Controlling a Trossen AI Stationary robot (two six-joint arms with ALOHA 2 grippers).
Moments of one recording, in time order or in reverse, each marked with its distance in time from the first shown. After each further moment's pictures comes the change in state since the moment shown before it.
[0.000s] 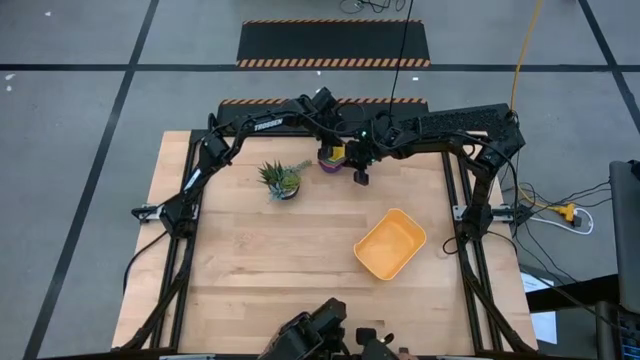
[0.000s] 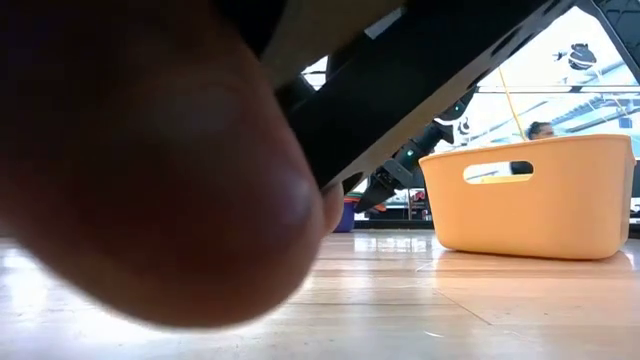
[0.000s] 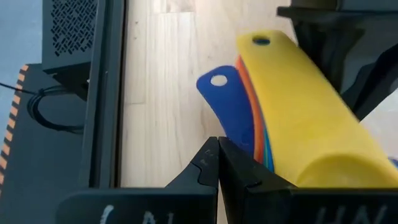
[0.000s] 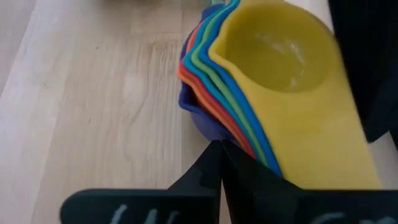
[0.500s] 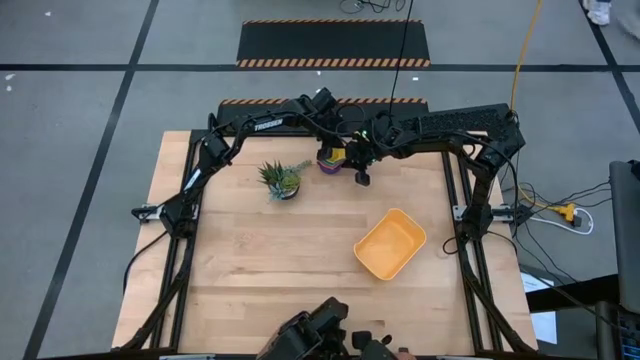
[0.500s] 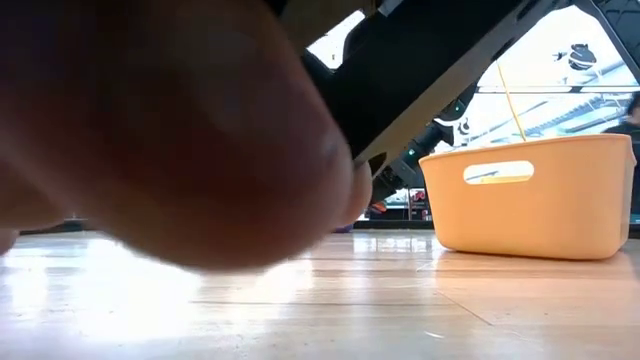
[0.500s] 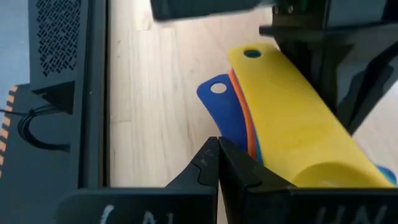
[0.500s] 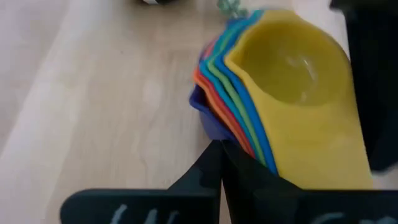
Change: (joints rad) left arm -0.001 0.000 0.000 0.004 0.058 0.056; right arm 0.000 0.000 0.000 0.003 -0.074 -0.064
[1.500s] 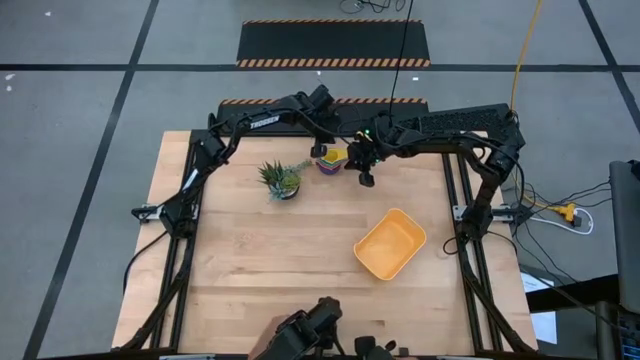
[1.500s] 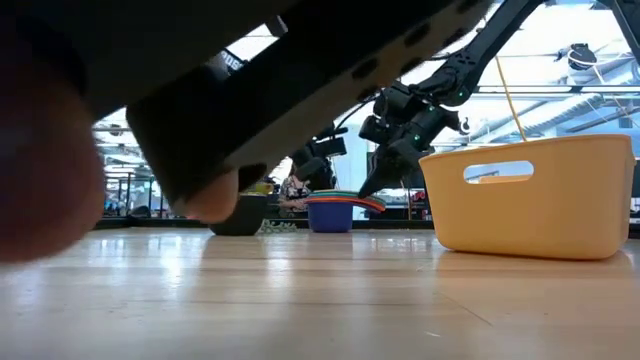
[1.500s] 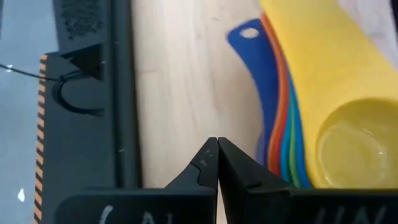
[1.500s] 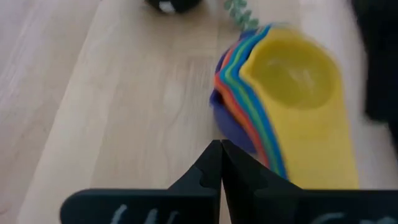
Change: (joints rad) left arm 0.014 -0.030 0.000 -0.105 -0.171 0.073; right arm 0.019 -0.085 0.000 -0.103 0.007 -0.009
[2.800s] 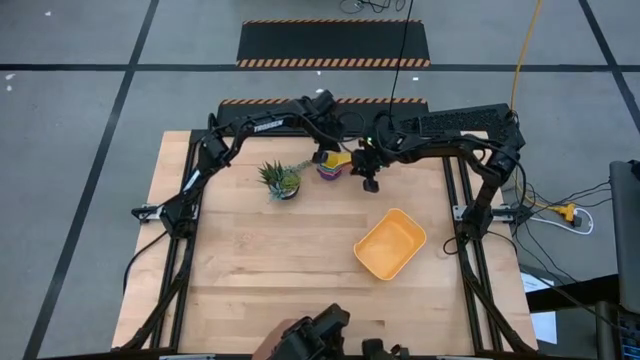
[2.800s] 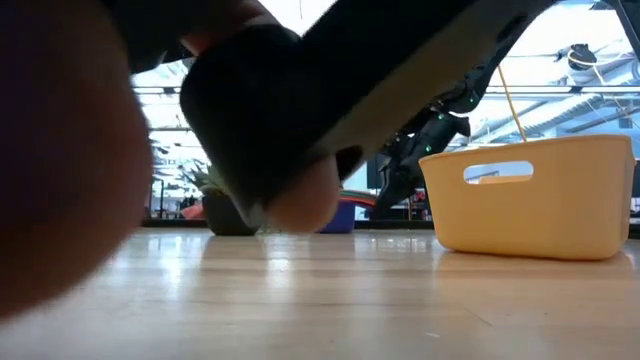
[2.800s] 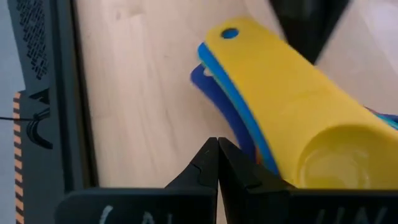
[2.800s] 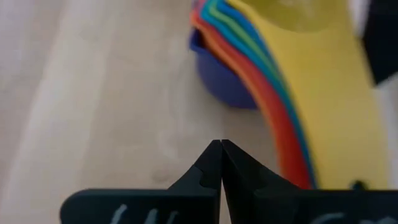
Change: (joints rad) left arm -0.035 0.007 -0.001 0.003 0.109 0.080; right arm 0.001 -0.012 -0.093 0.021 0.073 -0.020
